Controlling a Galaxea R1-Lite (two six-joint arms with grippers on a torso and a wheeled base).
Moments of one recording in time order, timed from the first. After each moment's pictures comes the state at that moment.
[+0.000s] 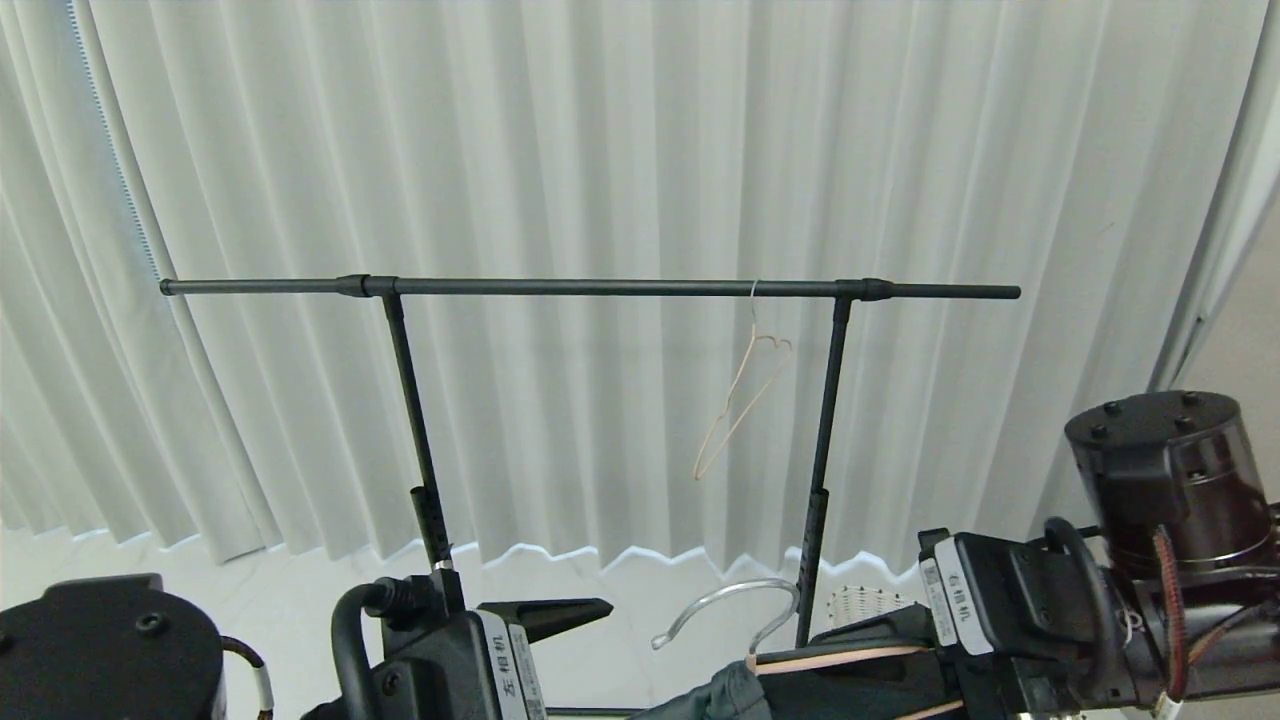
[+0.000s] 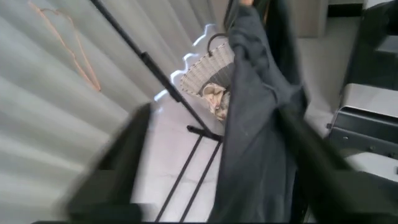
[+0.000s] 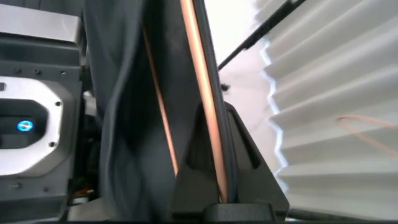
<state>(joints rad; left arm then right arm) -1.02 1.30 -0.44 -0.48 -0.01 0.31 0.79 1.46 -0.68 -0.20 0.52 -0.65</state>
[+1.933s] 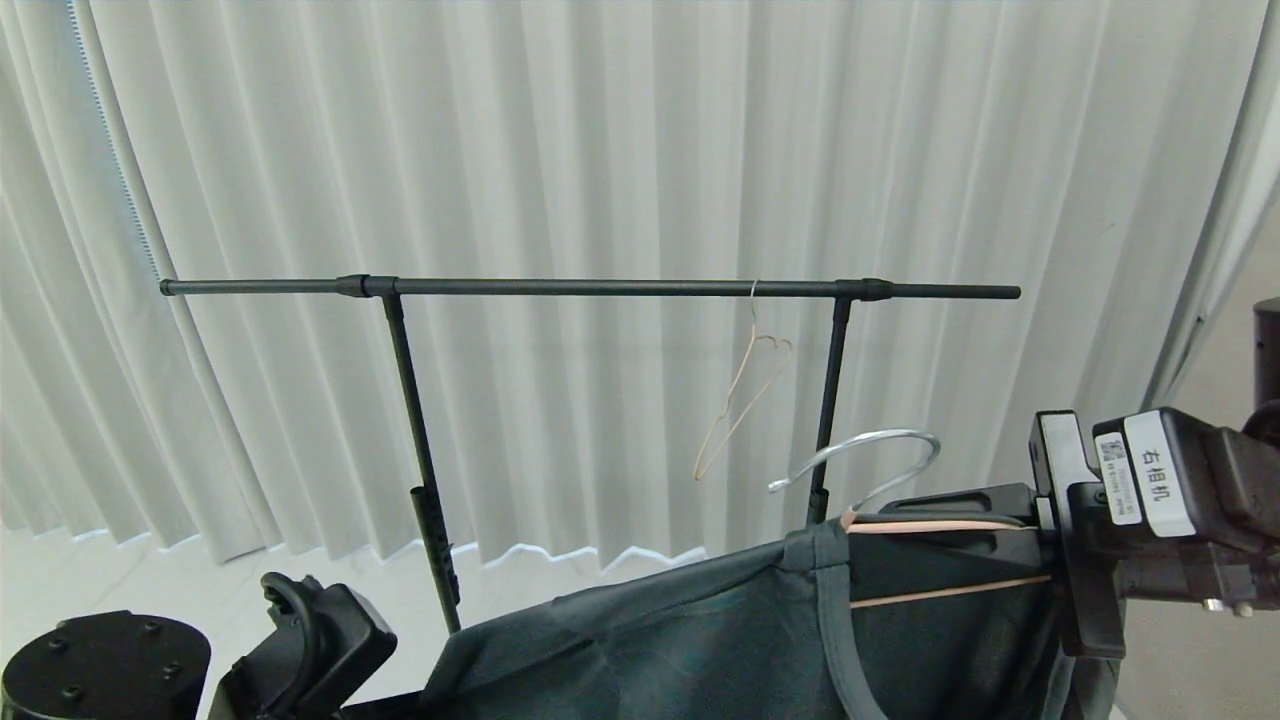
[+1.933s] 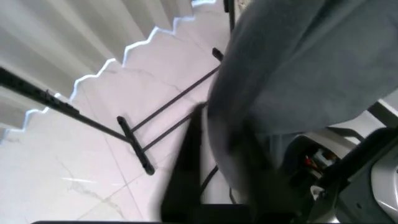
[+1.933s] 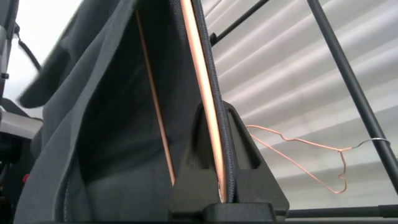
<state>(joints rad) -0.58 1.25 -0.16 -0.48 -0.05 0.13 0.62 1.33 -0.75 -0.20 0.60 -0.77</state>
